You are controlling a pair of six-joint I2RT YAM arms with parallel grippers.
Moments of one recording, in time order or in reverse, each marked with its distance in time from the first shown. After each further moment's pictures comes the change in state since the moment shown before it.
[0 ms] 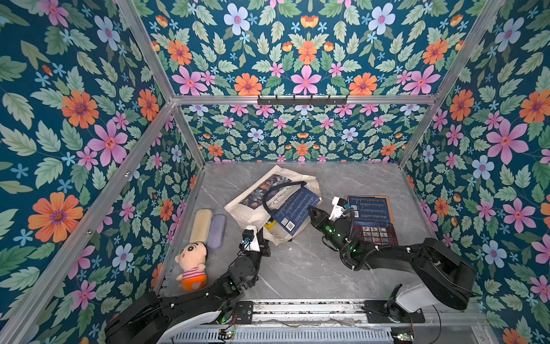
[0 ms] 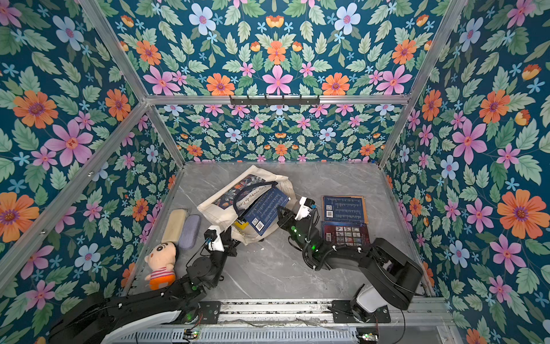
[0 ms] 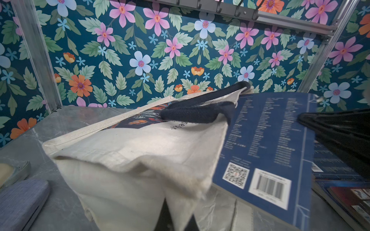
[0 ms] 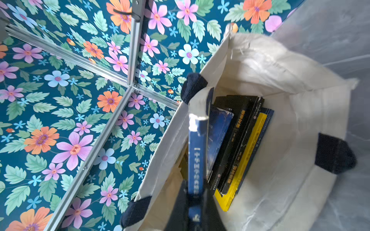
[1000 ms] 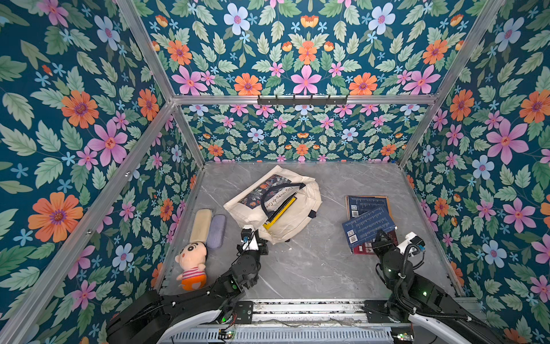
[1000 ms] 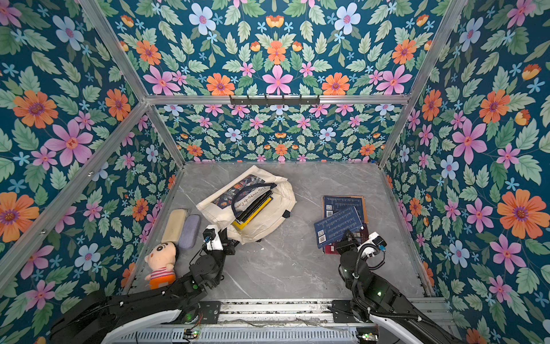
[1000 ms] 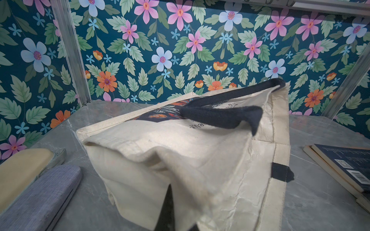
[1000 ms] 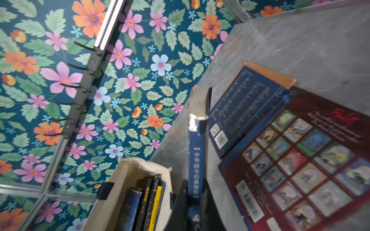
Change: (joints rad) left arm 0.002 0.024 0.018 -0.053 -0.114 -0.007; right arm -0.001 -1.166 -0.256 -1.273 0.646 0.224
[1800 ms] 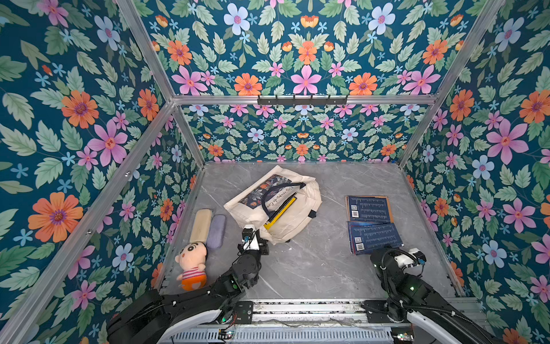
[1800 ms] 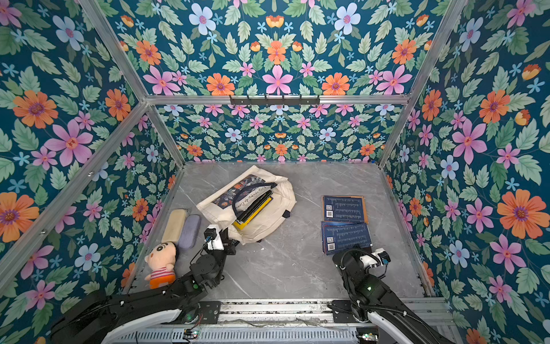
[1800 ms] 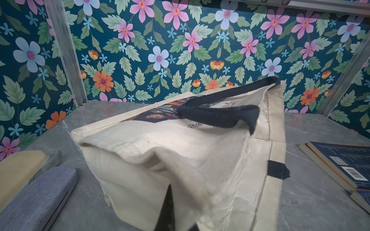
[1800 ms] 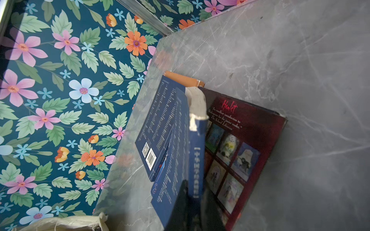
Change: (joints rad) left arm 0.000 0.010 0.006 -0.002 0.019 0.000; right arm -0.171 0.151 -0.123 -0.091 -0.047 0.337
